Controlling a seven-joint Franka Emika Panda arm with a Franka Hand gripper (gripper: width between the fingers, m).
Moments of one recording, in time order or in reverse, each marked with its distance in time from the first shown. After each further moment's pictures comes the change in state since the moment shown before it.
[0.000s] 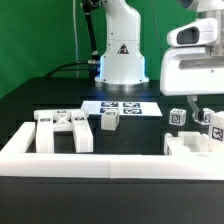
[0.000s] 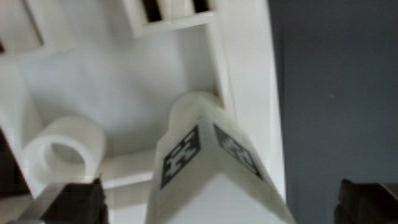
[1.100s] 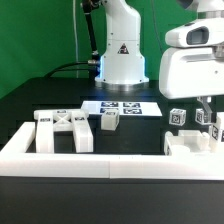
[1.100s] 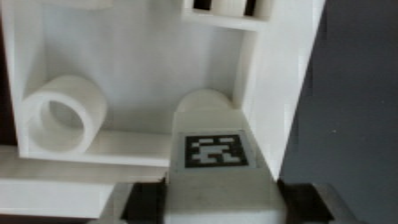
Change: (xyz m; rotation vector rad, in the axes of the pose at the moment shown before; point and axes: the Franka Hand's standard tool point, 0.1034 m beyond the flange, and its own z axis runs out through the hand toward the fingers) arm 0.000 0.001 0.001 -0.018 -0.001 -0.206
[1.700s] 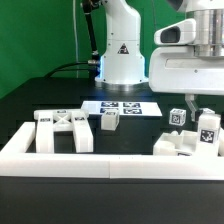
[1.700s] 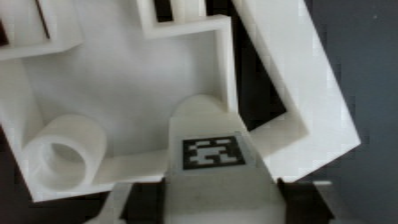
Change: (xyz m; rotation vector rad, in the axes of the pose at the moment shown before) arm 0.001 0.025 -0.001 -0.029 0.048 0.685
